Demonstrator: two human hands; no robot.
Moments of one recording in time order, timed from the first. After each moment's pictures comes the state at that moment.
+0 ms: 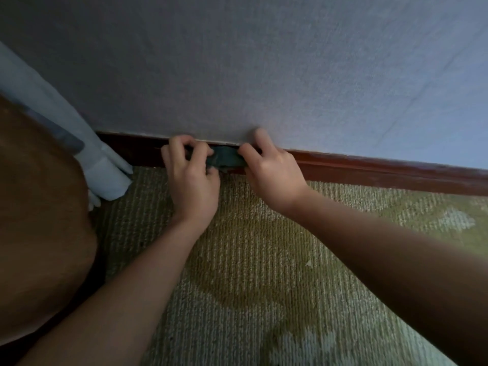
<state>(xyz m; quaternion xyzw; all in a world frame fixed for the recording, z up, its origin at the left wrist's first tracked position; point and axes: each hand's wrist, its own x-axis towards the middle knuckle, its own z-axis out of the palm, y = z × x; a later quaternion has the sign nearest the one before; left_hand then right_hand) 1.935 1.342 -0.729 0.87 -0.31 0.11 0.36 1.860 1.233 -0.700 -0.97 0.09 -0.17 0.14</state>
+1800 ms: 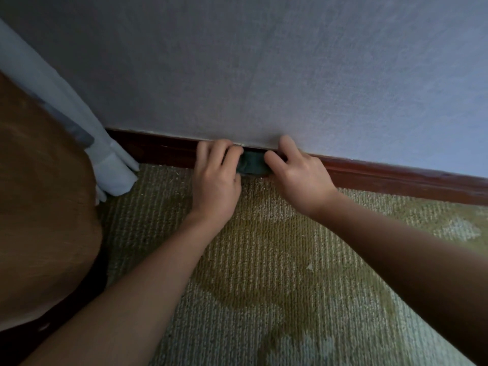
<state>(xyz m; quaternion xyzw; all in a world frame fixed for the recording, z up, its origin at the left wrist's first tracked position) 1.924 1.332 -0.730 0.84 -0.43 0.13 0.32 1.837 1.211 -0.699 -0.99 0.07 -0.13 0.08</state>
